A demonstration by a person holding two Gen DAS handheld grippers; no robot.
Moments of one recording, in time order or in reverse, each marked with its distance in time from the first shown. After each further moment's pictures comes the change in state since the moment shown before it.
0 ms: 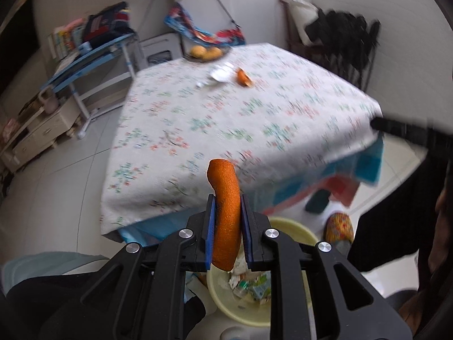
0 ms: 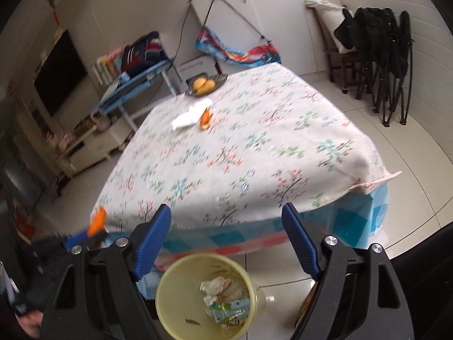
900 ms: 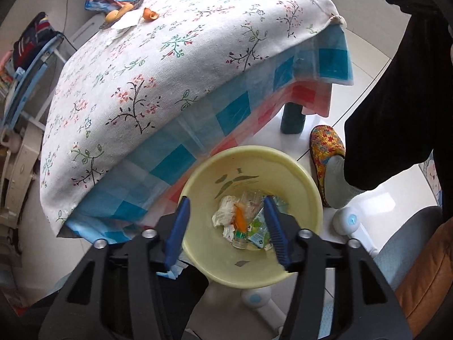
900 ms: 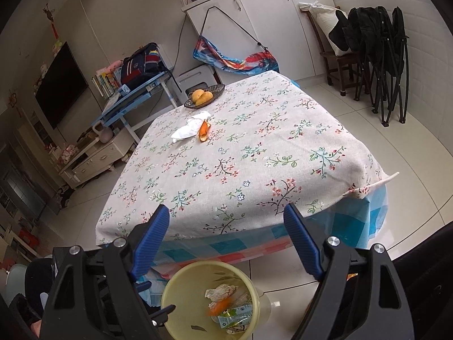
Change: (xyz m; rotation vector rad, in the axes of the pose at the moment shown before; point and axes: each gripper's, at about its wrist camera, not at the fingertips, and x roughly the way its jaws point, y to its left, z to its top) left arm 0.047 -0.062 -0.041 0.325 0.277 -0.087; right arm -0.001 -0.006 0.002 0.020 -0.020 0.020
